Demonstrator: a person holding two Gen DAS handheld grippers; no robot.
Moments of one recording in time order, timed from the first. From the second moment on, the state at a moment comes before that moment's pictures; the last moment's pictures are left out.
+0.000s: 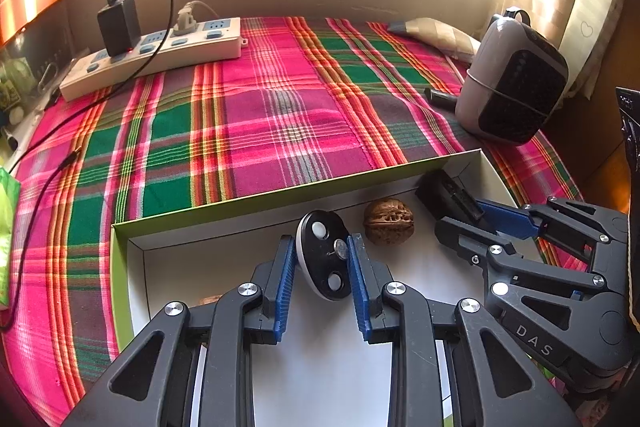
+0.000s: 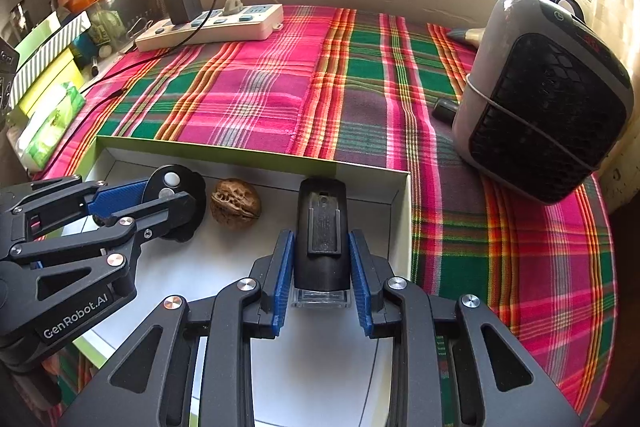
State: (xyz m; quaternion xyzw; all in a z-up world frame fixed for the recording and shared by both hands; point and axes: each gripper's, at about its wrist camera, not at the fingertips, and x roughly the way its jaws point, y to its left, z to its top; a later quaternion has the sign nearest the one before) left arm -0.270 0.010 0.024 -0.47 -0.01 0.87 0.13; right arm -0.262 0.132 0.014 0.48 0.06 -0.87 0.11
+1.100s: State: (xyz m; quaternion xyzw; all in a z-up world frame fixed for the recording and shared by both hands) left arm -0.254 0.004 0.037 -0.46 -0.01 0.88 0.13; right arm -0.249 0.131 0.024 0.46 0.06 -0.88 0.10
